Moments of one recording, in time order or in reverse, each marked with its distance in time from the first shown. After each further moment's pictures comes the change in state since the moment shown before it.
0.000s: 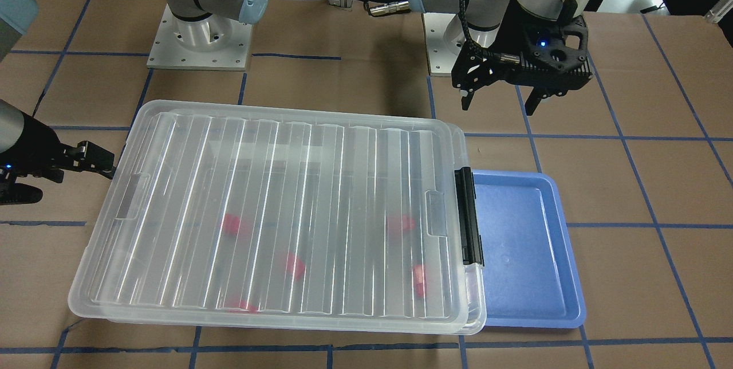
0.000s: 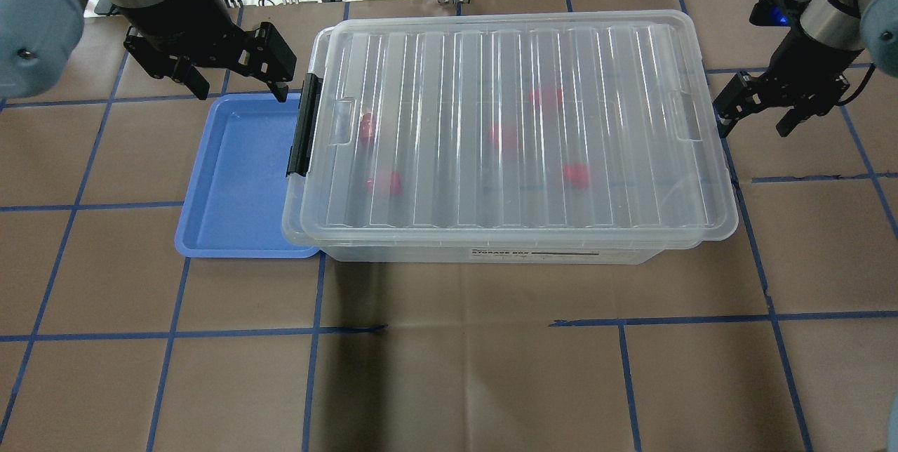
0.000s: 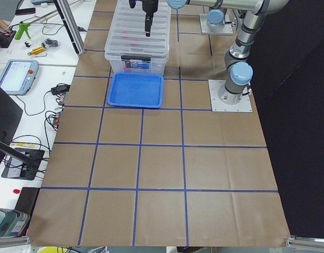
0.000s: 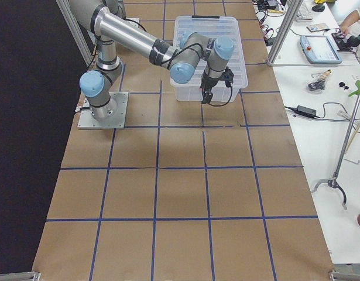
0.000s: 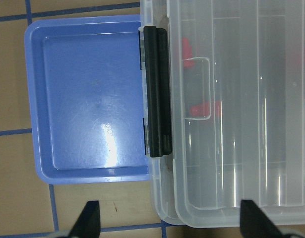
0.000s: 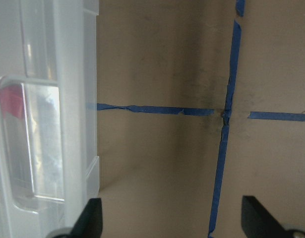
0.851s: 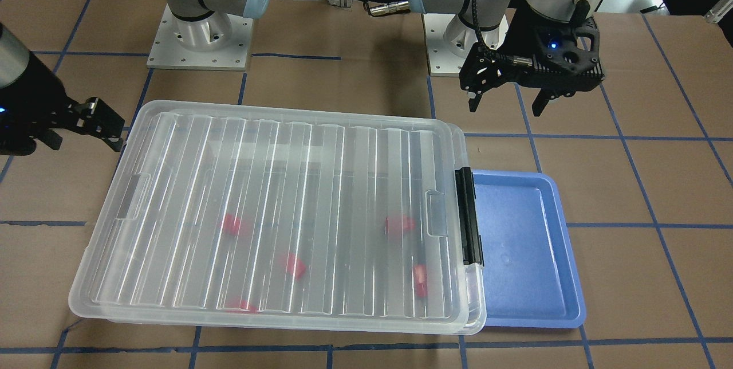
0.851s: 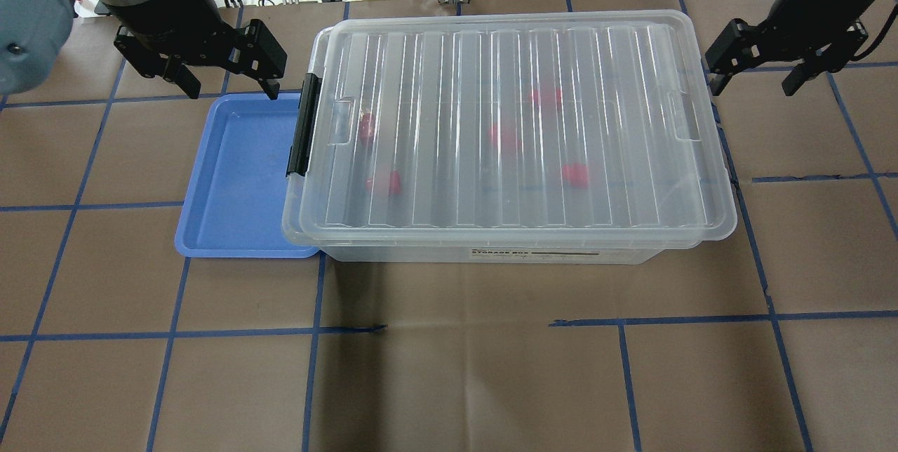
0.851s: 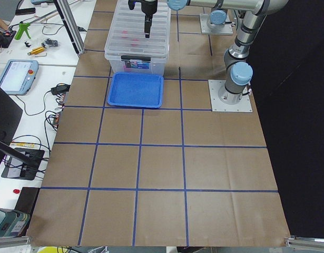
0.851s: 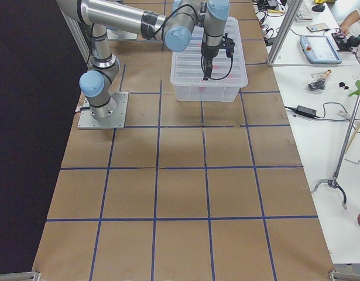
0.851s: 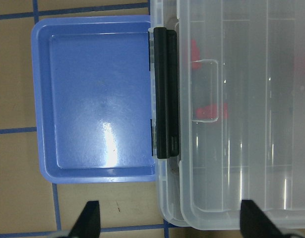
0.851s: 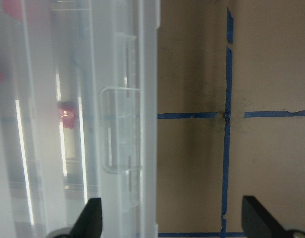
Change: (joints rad) left arm 0.019 0.000 -0.001 0.000 -0.001 0.000; right arm 0.143 -0.124 -0.099 0.104 -0.011 0.244
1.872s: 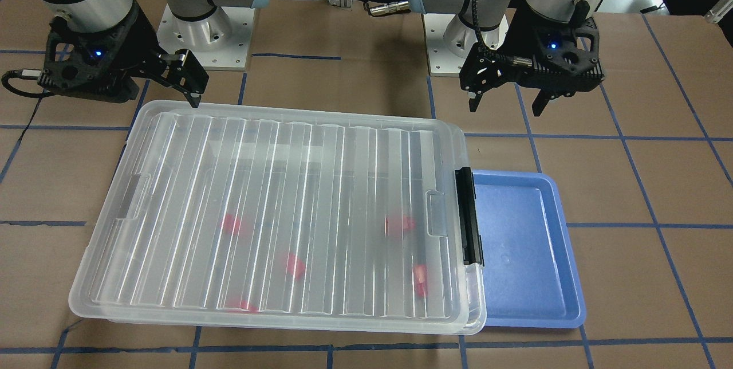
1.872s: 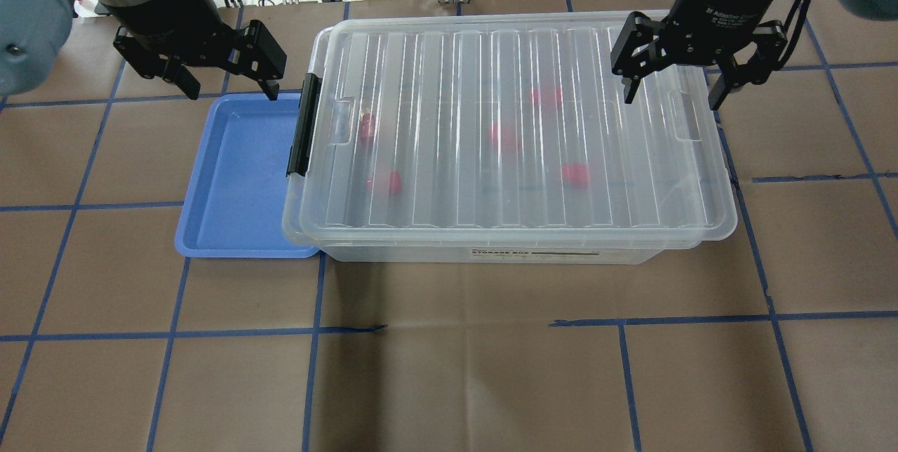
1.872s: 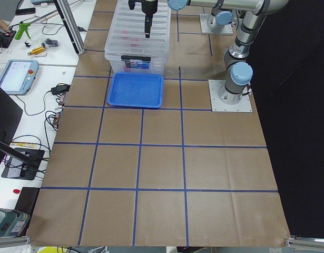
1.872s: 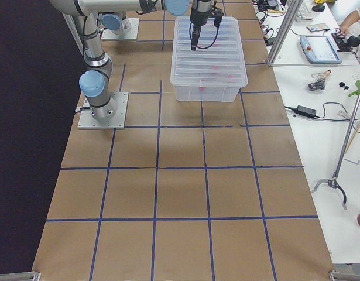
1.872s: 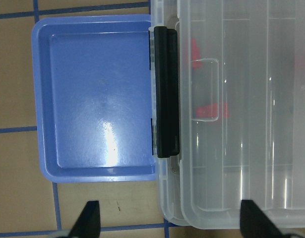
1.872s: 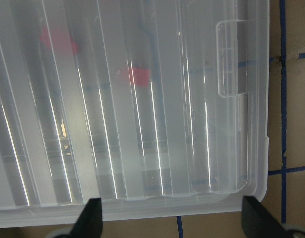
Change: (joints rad) left arm 0.000 0.001 -0.001 -0.002 0.001 0.000; right arm 0.188 -0.045 -0.079 0.183 -0.007 0.275
